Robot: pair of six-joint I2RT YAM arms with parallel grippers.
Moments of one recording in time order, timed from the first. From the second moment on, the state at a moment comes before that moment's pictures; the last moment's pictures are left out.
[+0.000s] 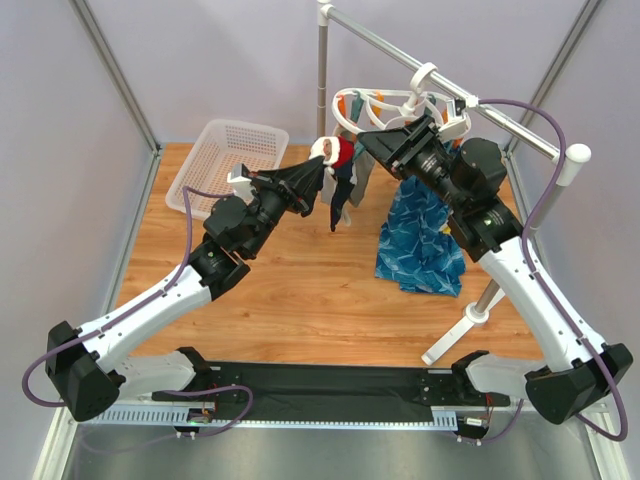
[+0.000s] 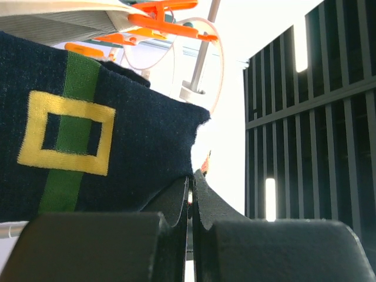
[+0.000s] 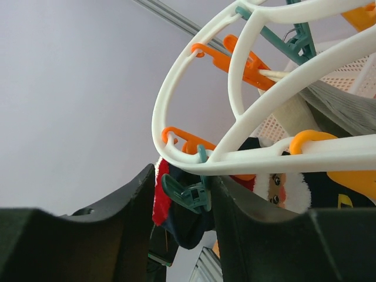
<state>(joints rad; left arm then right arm) -0.78 1.15 1.00 0.39 -0.25 -1.88 0.46 1.22 1.35 0.00 -0.24 1.09</state>
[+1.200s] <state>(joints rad) -0.78 1.10 1.37 -0.28 -0.02 -1.07 0.46 1.10 1.51 -0.62 -0.19 0.55</state>
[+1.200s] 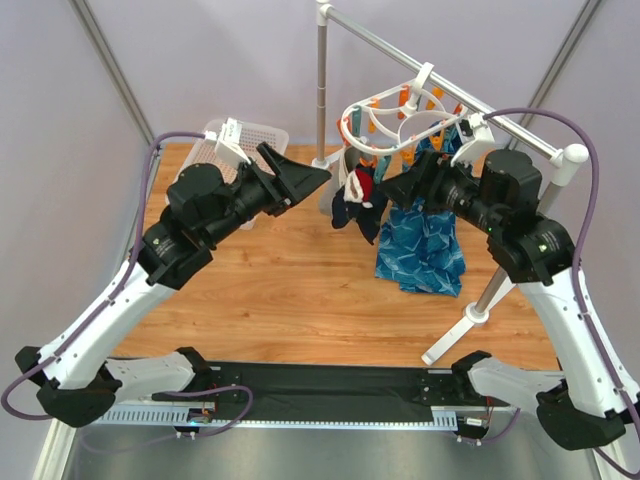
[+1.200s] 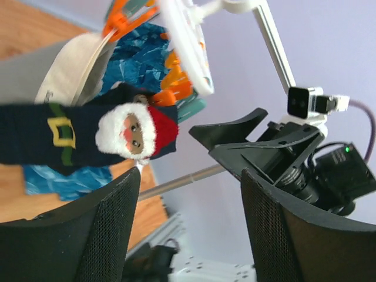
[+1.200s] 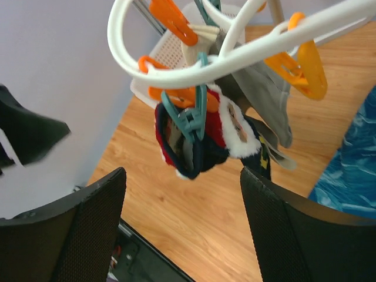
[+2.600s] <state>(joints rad) -0.74 0.55 1.00 -0.74 -0.02 -0.66 0.55 0.89 1.04 -0.39 0.38 0.39</state>
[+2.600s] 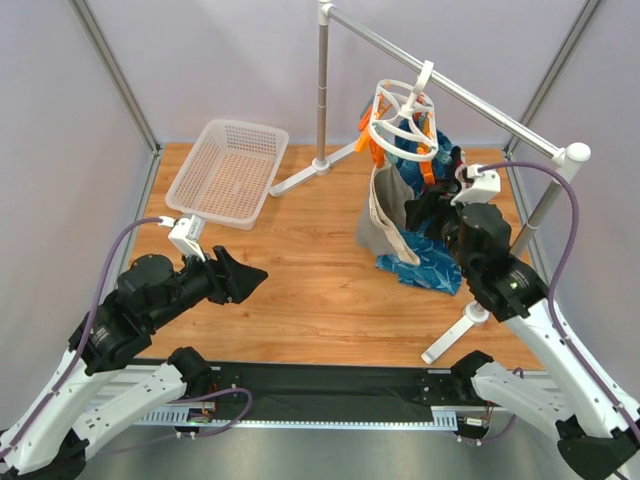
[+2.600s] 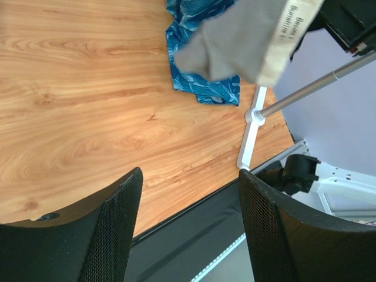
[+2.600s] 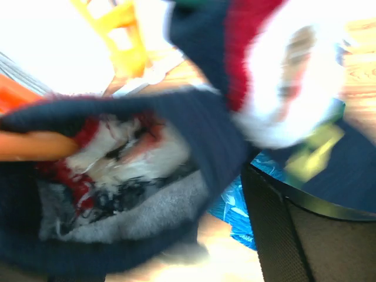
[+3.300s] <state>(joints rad) -0.74 0.21 0.55 -0.34 0.13 -0.69 0.55 0.15 0.44 -0.30 -0.07 0.62</state>
